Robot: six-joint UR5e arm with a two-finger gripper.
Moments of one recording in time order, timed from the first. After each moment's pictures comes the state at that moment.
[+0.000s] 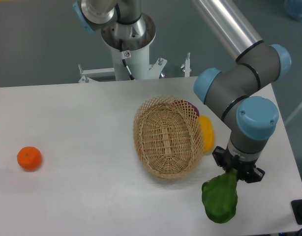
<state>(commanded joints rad) 2.56 -2.21 -1.16 -1.23 1.58 1.22</state>
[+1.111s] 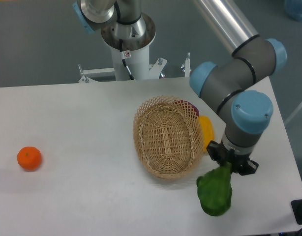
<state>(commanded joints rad) 2.56 -2.07 -1.36 -1.24 1.54 1.20</state>
